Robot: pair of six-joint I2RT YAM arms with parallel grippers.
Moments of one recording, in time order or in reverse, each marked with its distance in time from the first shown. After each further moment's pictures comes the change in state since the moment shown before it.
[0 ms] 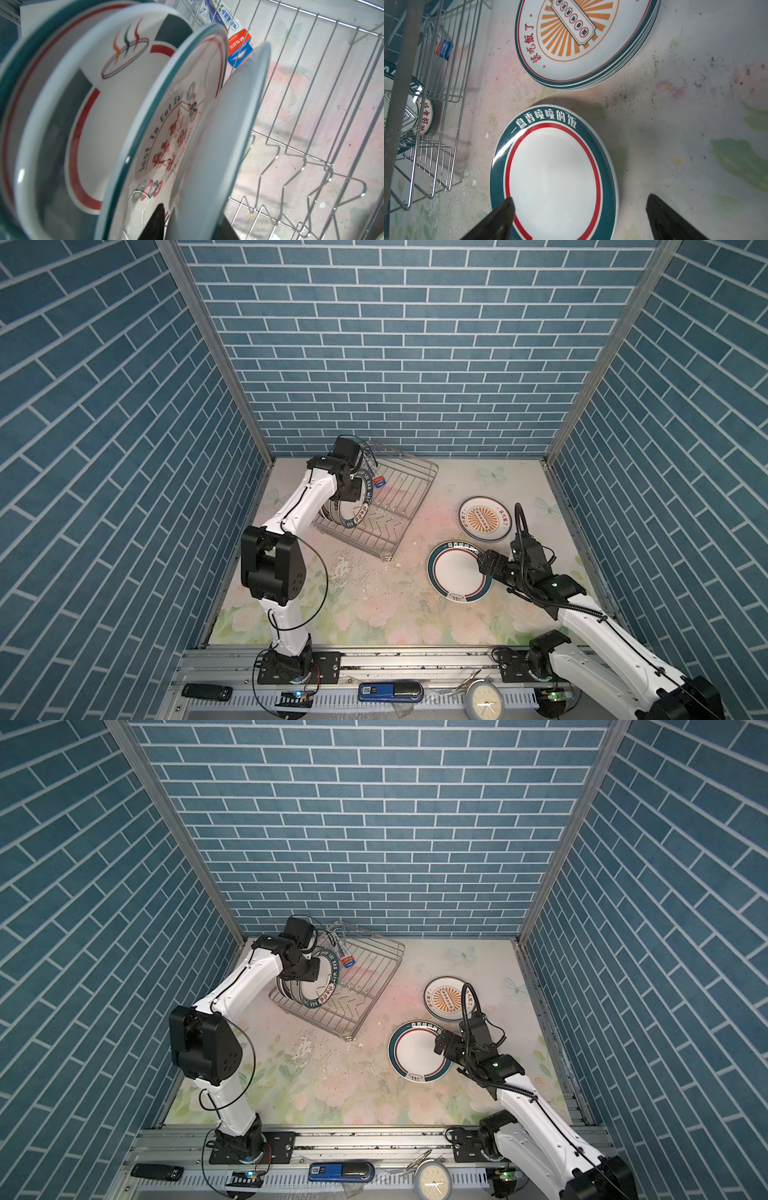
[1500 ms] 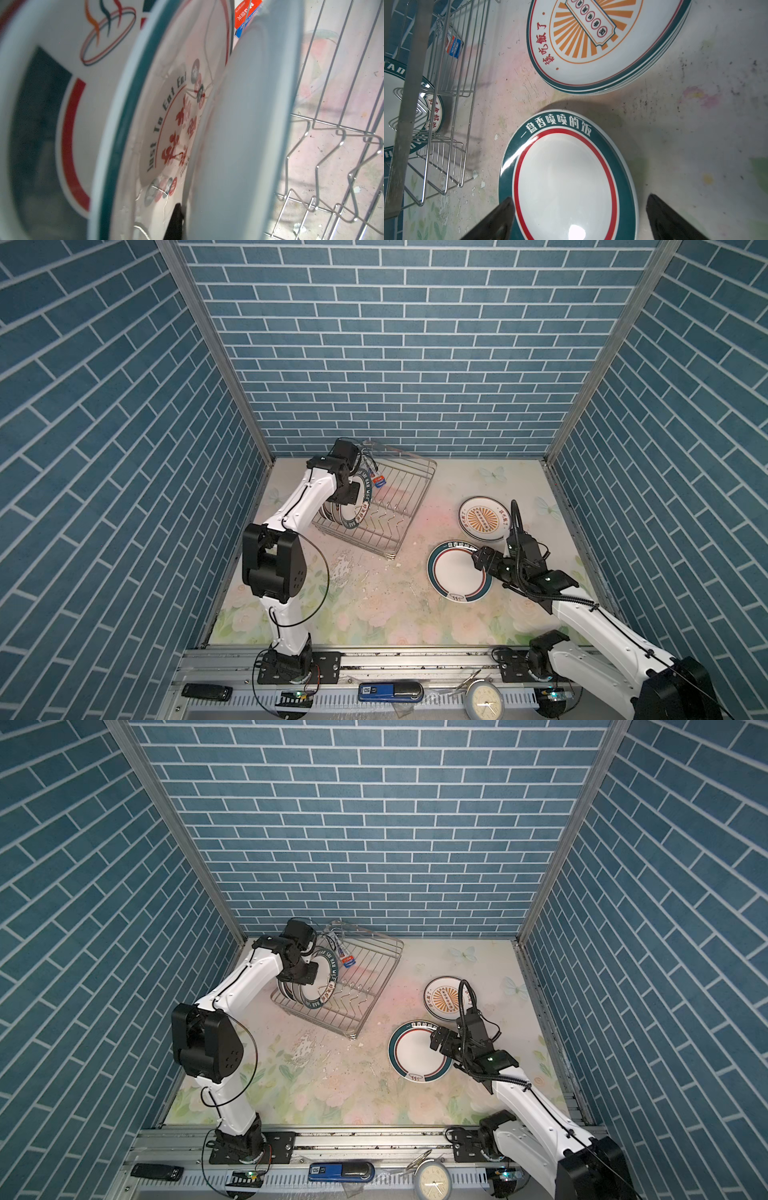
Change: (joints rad) left arm 0.008 0.009 -0.006 -0.043 -0.027 0.102; right arm 0.000 0.089 0.000 0.110 -0.042 0.000
